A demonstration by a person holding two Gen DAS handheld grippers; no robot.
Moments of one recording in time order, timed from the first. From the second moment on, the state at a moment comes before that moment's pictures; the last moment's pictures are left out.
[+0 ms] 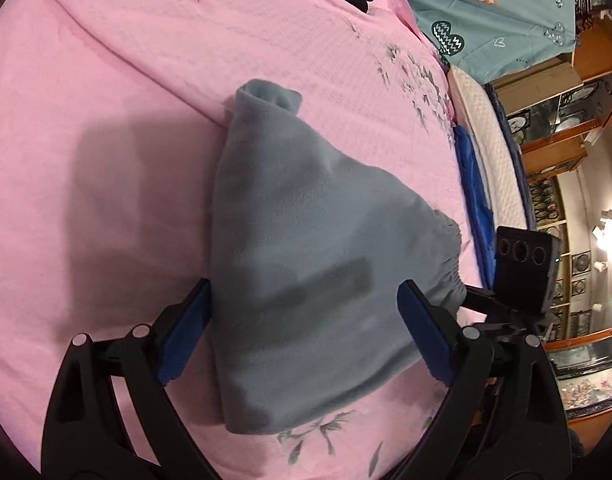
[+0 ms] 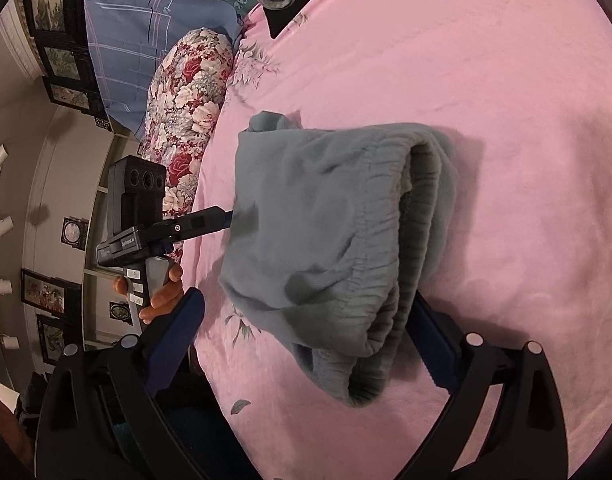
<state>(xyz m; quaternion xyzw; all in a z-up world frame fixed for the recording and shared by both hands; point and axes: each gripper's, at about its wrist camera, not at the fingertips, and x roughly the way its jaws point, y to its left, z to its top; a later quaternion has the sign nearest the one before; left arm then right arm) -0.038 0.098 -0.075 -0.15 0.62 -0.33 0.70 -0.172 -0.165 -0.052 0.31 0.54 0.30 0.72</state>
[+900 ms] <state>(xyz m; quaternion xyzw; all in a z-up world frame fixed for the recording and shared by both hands) -0.042 0.118 -0.093 -0.23 0.61 -0.36 0.67 -0.187 -0.170 -0.074 0.38 0.55 0.28 0.68</state>
